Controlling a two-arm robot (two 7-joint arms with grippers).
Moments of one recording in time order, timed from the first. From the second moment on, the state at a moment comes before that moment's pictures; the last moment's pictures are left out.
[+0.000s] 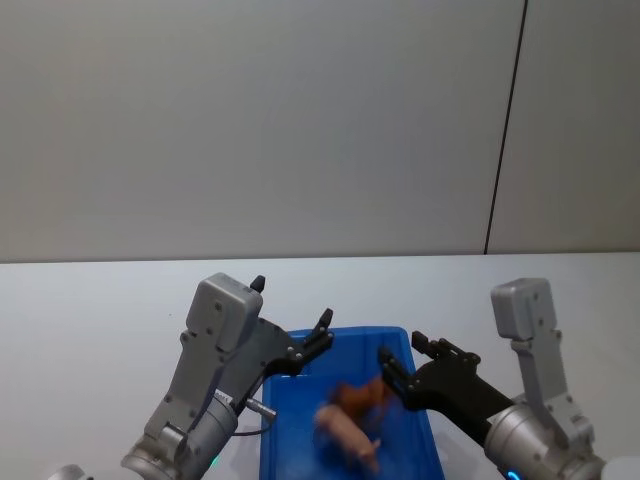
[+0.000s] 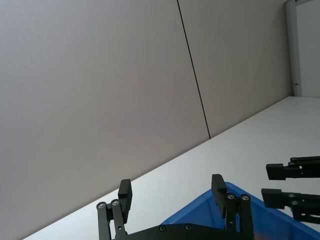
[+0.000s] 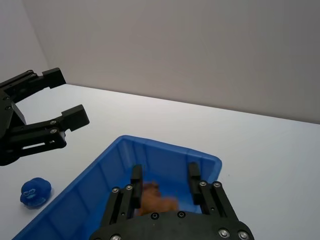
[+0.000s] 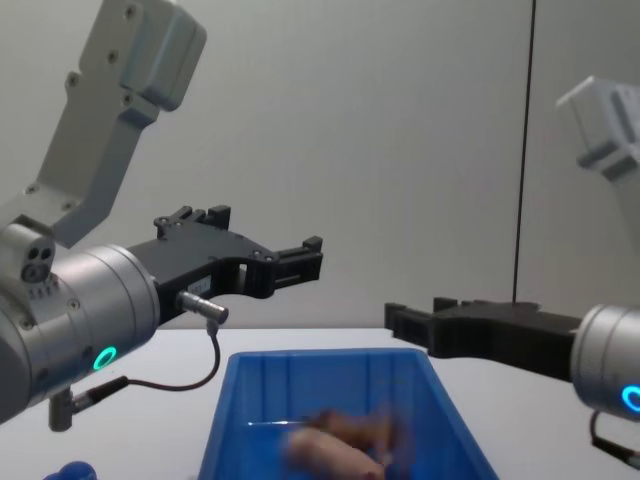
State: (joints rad) left arm -0.24 0.38 0.45 -1.63 -0.20 0.01 -0.01; right arm 0.16 0.11 -0.28 -1.57 0.21 0.24 0.28
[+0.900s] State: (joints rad) left arm -0.24 0.38 0.45 -1.63 -0.20 0.01 -0.01; right arm 0.08 0.15 -0.25 -1.62 0.20 0.21 0.08
